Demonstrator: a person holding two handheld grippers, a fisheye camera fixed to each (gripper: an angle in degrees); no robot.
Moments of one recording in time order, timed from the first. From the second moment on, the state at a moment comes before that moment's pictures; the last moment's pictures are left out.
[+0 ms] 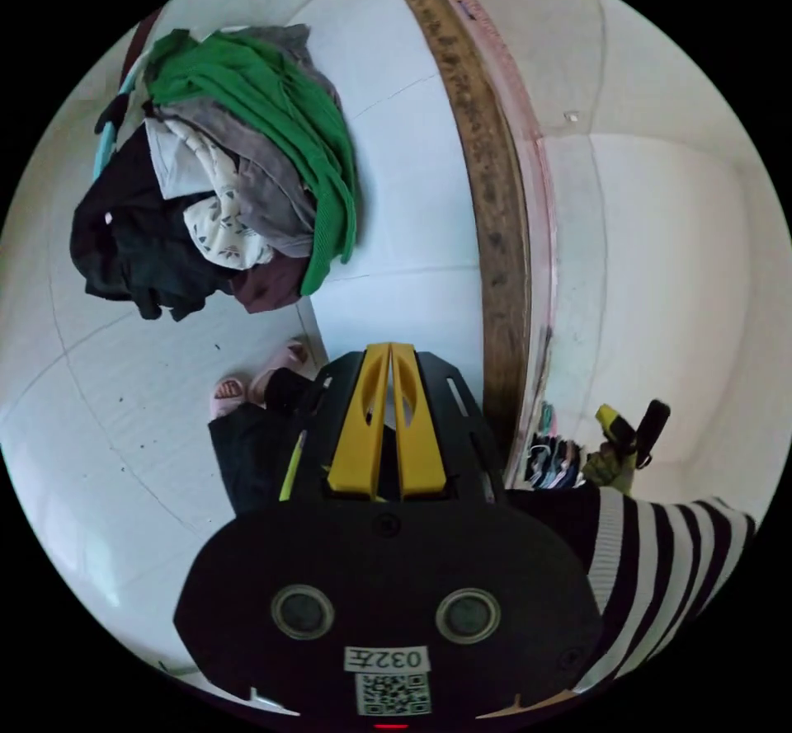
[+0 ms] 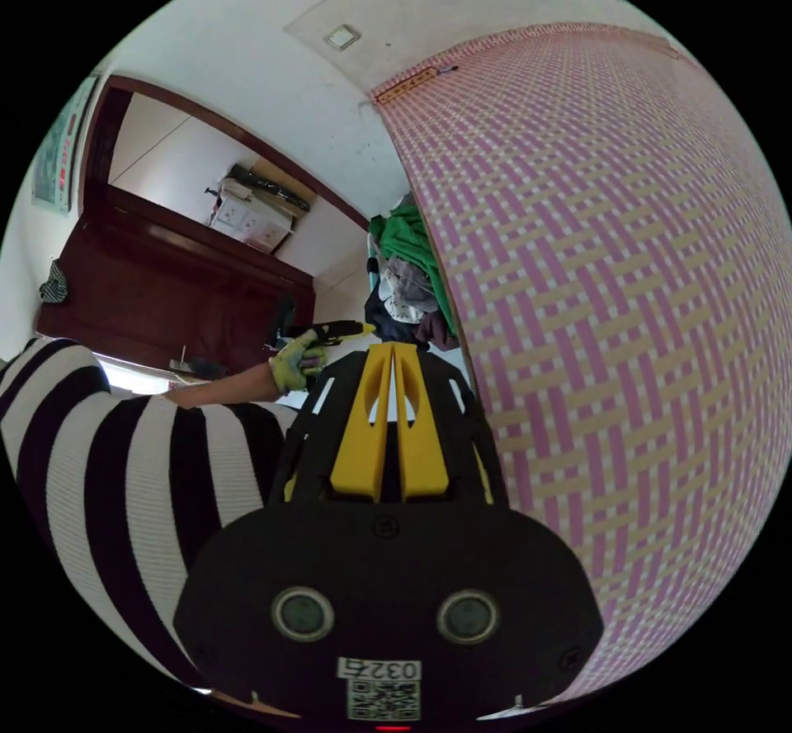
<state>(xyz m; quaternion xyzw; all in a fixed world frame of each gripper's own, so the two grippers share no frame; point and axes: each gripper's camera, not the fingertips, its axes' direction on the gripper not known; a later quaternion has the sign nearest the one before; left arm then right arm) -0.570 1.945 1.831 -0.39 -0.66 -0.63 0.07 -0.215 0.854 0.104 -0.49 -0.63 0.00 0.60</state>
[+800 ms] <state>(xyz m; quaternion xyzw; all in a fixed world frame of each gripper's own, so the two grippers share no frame) -0.687 2.145 1.513 -0.37 -0.69 -0.59 -0.19 -0.197 0.980 0.241 -0.57 -0.50 0.09 0.65</state>
